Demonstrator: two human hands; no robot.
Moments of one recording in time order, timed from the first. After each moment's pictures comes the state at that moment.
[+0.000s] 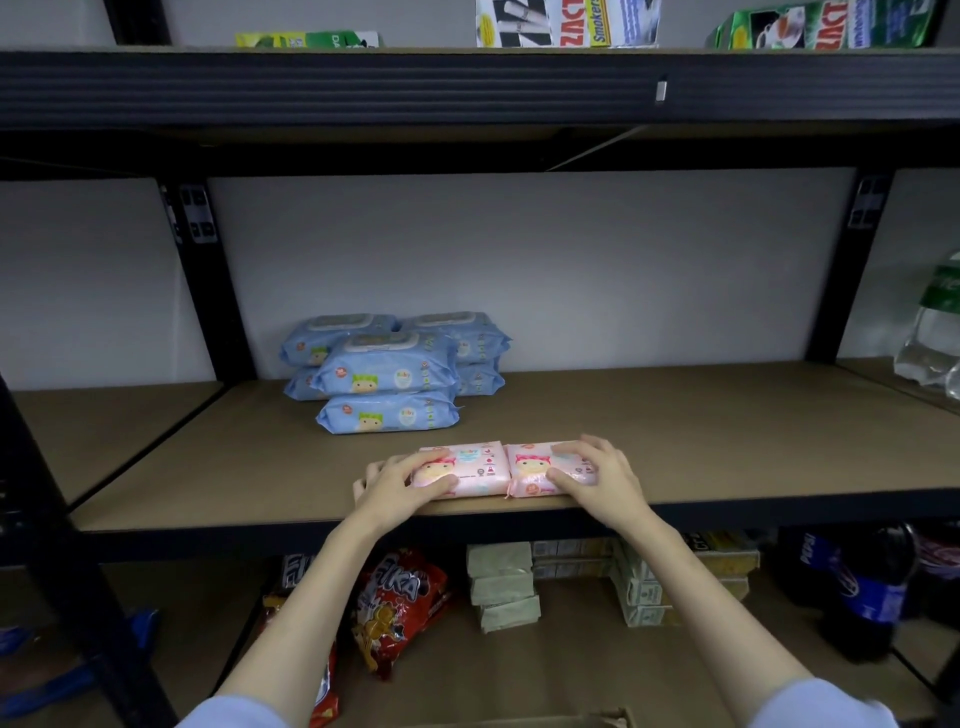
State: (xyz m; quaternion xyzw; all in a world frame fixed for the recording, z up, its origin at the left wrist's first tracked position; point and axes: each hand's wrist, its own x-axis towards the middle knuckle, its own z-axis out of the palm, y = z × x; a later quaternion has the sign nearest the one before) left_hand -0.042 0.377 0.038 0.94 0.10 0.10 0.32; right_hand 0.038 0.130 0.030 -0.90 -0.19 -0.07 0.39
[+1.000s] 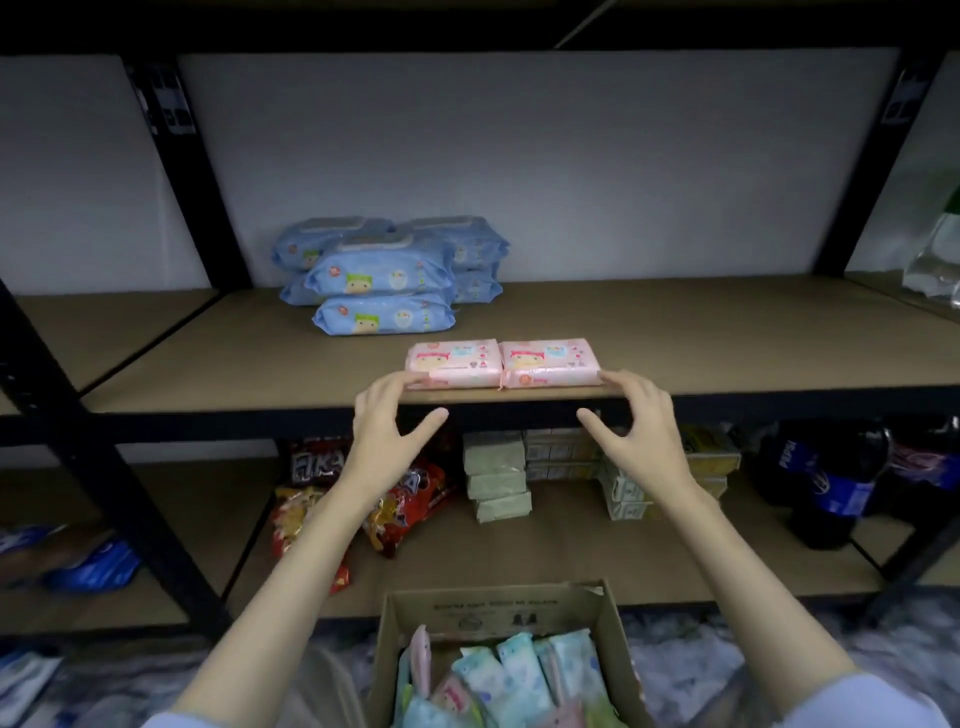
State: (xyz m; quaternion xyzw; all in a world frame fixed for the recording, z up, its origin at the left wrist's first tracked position) left_hand -0.106 0.343 0.003 0.87 0.05 0.28 0.40; right_hand -0.023 0.086 -0.004 -0.88 -0.18 -0.19 0.38
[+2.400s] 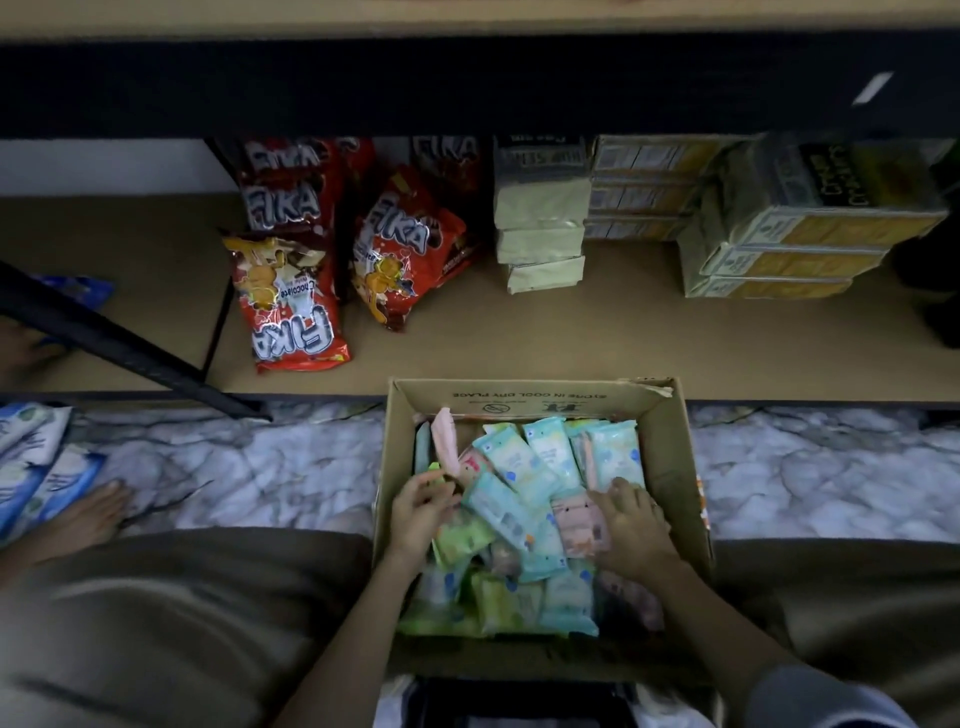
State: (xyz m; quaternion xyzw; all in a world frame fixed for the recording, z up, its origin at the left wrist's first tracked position) left_hand -0.184 0.320 -0.374 0.77 0.40 -0.06 0.50; right_hand -0.100 0.076 -0.358 -0.92 -0.21 0.34 -0.04
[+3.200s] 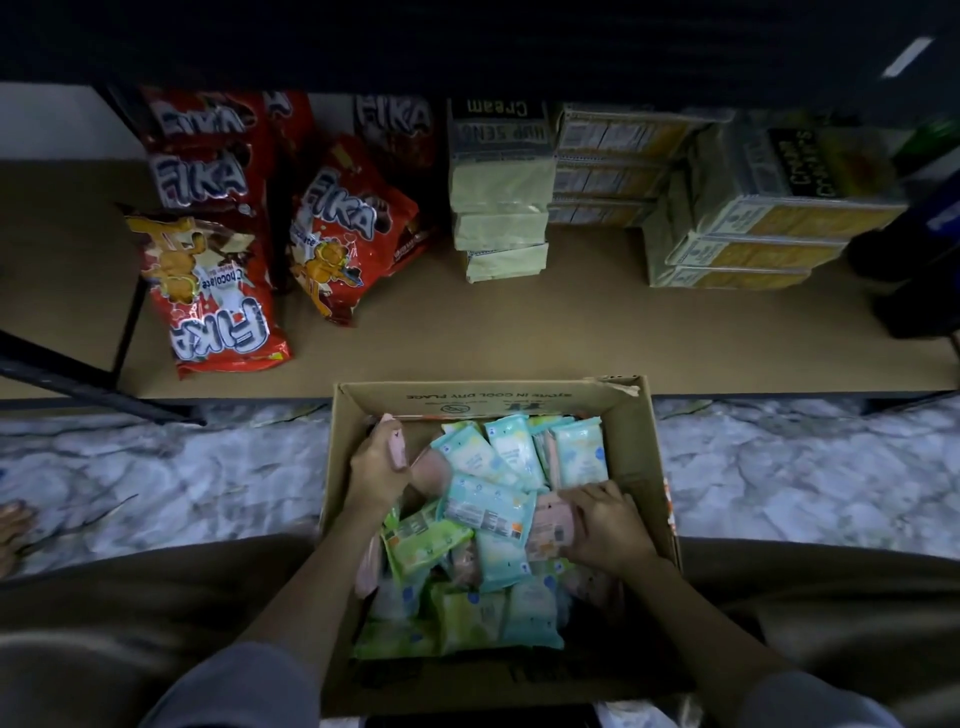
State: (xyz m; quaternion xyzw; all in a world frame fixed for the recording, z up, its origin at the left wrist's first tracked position) left_hand -0.122 0.348 -0.389 0.85 0.31 -0.08 0.43; right_hand -0.079 0.067 -0.362 -0.92 -0.20 0.33 0.04
